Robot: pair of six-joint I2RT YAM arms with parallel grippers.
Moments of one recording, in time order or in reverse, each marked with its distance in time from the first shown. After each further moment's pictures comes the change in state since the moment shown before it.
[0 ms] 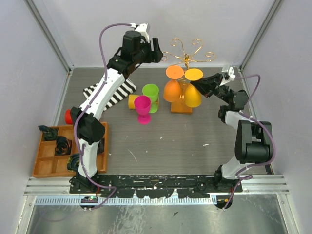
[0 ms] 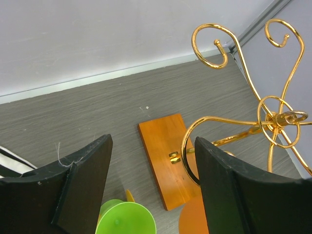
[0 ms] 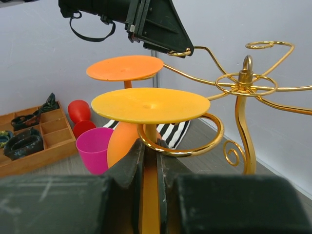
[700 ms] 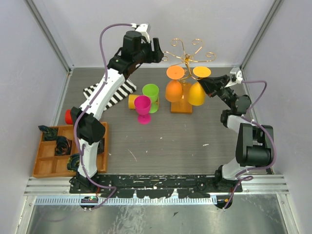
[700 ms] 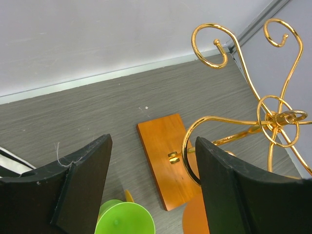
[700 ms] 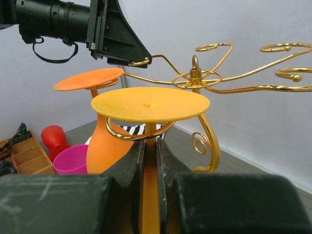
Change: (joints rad) left arm -0.004 0.000 0.000 0.001 -0.004 0.002; right arm -0.044 -0.053 -0.095 0.001 0.171 -0.002
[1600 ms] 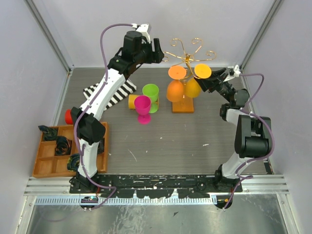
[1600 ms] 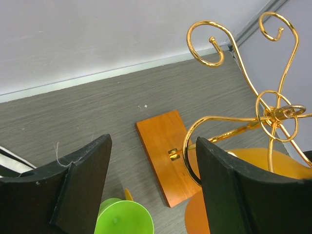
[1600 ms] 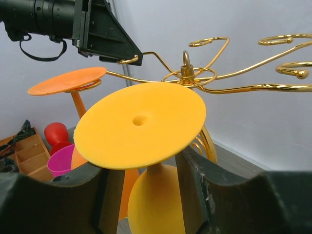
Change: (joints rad) left arm -0.005 0.000 0.002 -0.008 -0.003 0.002; right arm -0.002 0.120 0.121 -0.008 -0.040 0.029
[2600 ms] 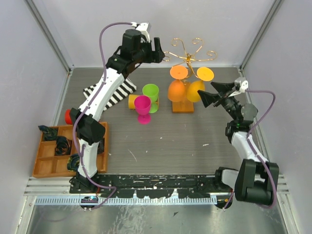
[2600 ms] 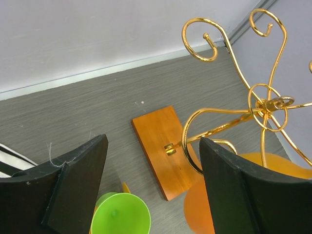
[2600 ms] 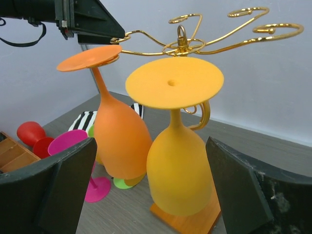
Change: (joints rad) left arm 0.000 -0.003 0.045 -0.054 0.019 0.000; right arm -0.052 -0.505 -0.291 -0.457 0.142 -0.211
